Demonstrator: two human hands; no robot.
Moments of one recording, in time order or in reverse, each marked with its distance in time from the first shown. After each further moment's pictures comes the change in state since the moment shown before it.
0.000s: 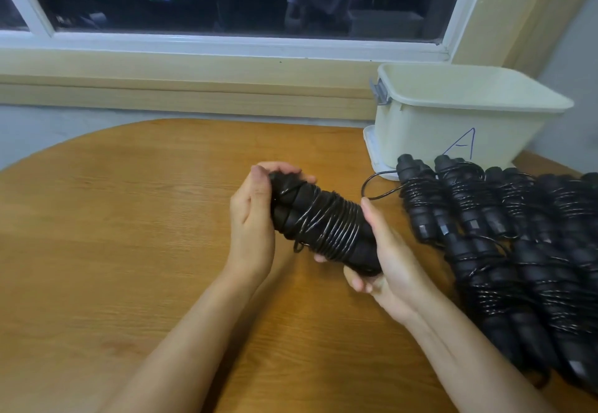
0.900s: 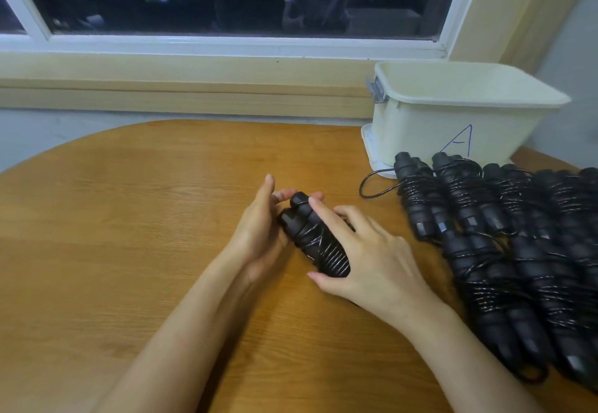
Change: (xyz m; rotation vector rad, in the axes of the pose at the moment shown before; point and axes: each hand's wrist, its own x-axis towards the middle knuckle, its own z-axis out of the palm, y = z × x) left_hand 0.009 -0.009 0.000 -0.349 -0.050 -0.863; right_hand 0.004 0.013 -0.003 -1.597 0.106 -0.561
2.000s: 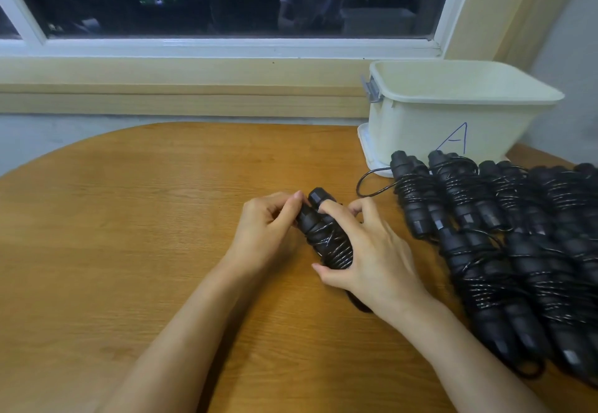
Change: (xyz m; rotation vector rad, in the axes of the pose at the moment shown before) left_hand 0.009 -0.011 -0.017 0.840 0.005 0.622; right_hand 0.000 0.002 -0.001 0.139 0.036 0.125
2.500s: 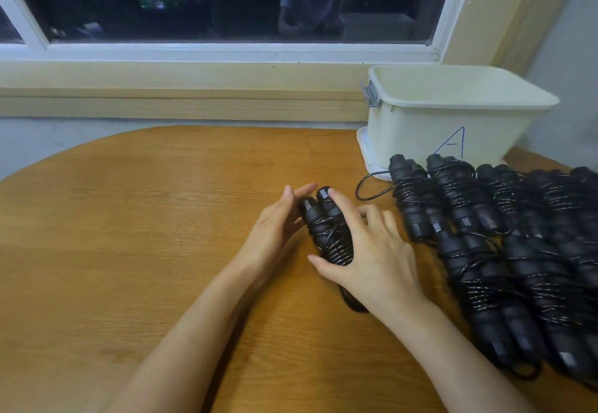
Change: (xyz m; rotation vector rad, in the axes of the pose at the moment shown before) left_hand 0.000 -0.002 0.011 -0.404 -0.162 -0.265; right_hand 0.003 -0.004 -0.002 -0.109 -0.036 0.139
